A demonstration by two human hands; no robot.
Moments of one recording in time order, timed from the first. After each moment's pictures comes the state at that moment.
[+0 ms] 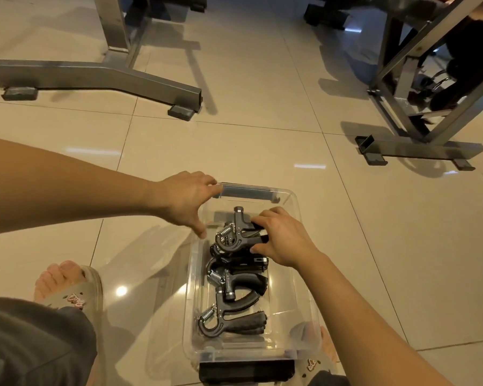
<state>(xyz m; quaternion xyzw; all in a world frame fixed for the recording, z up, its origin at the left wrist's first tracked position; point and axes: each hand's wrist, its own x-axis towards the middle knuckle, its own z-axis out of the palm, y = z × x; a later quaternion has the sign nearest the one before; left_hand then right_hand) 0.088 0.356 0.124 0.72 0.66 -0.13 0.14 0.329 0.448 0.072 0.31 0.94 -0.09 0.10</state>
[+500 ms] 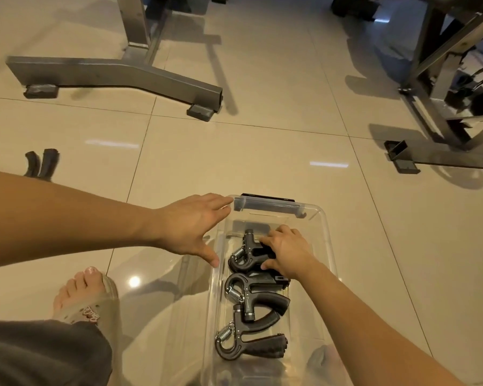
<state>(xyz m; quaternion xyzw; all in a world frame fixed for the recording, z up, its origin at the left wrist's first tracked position) 0.063 0.338 0.100 0.74 0.63 -0.10 0.19 0.292 0.475 0.000 0.26 0.94 -0.04 0.22</state>
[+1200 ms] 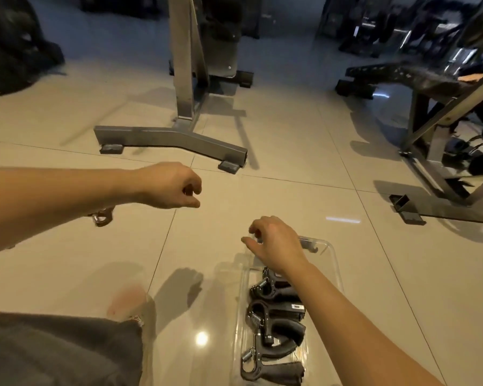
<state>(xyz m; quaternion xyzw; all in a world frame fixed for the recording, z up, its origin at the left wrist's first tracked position) -0.011 0.267 0.250 0.60 0.79 -0.04 0.12 0.218 0.398 0.141 0.27 0.95 -0.11 -0.07</state>
